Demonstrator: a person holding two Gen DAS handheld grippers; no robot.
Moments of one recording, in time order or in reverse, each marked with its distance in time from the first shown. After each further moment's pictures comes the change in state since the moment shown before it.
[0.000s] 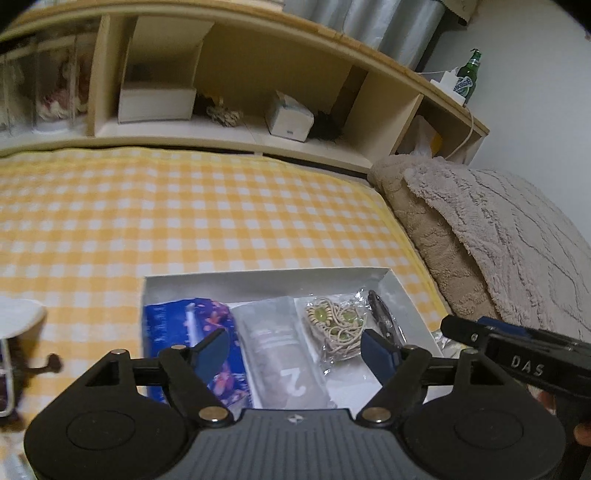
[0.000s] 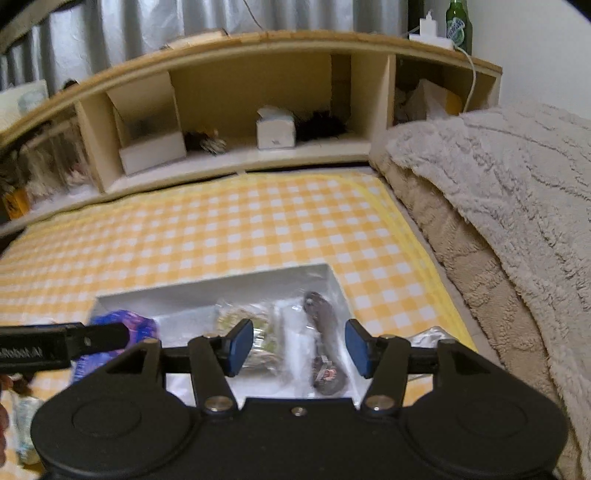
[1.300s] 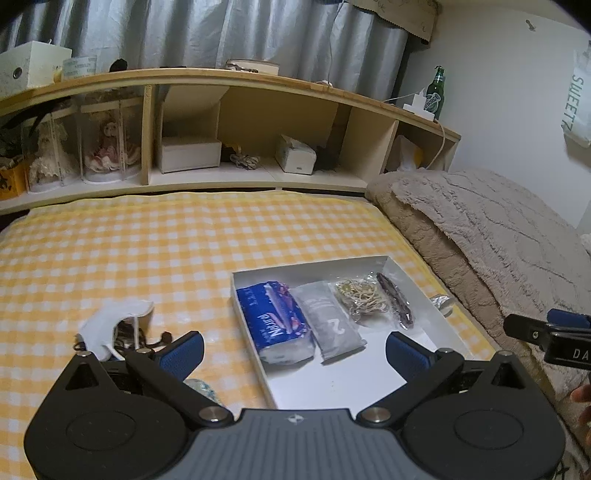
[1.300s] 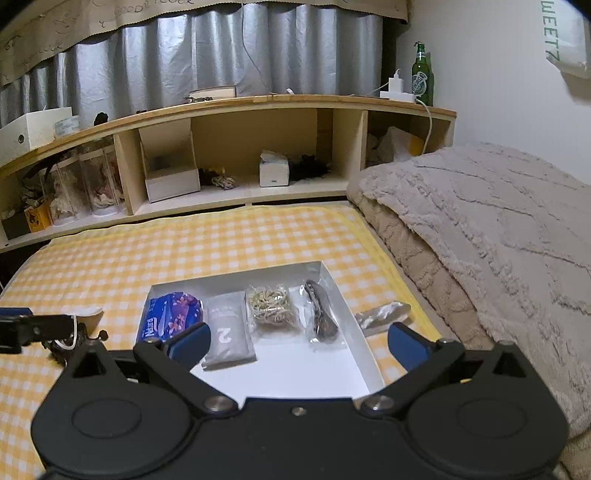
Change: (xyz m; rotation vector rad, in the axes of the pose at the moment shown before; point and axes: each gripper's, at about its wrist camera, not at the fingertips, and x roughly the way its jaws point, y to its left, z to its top) left arm -0.163 0.028 -0.055 0.129 -0.103 0.055; right arm -0.162 0.037 -0.067 0.005 -0.124 -0.084
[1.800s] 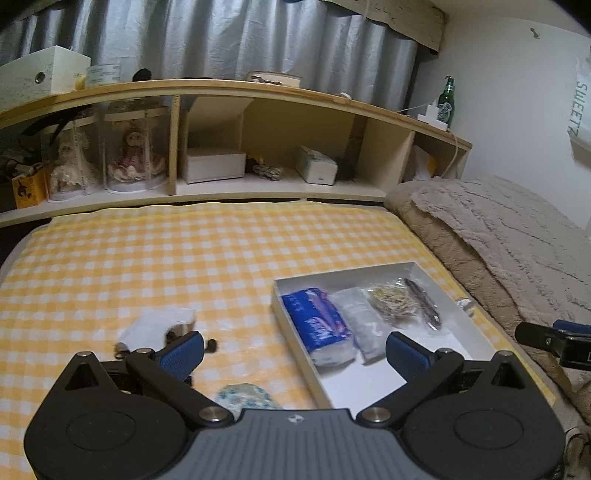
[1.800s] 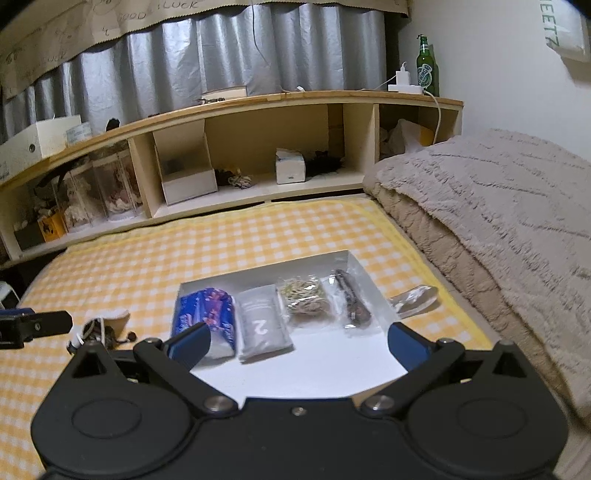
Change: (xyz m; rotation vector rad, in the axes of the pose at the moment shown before) left arm -0.019 0.048 -0.003 0.014 -0.038 0.030; right arm -0.005 0.036 -0.016 0.062 -0.006 0.045
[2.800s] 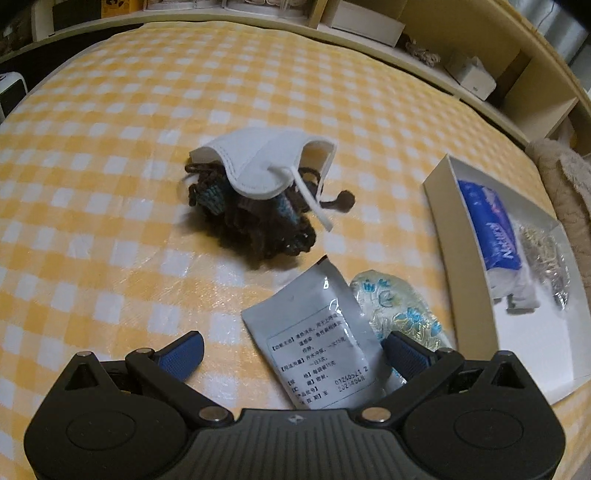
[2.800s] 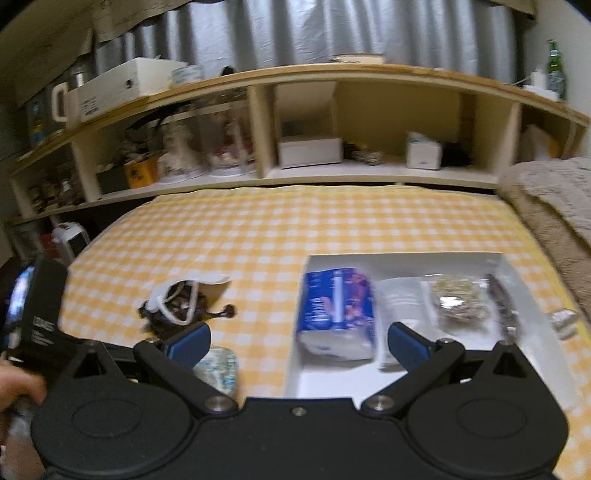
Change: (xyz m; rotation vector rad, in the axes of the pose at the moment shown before) left arm 0.119 0.105 -0.076 -0.367 0.381 0.199; right arm 0.082 0.113 -0.021 -0.202 0.059 0.308
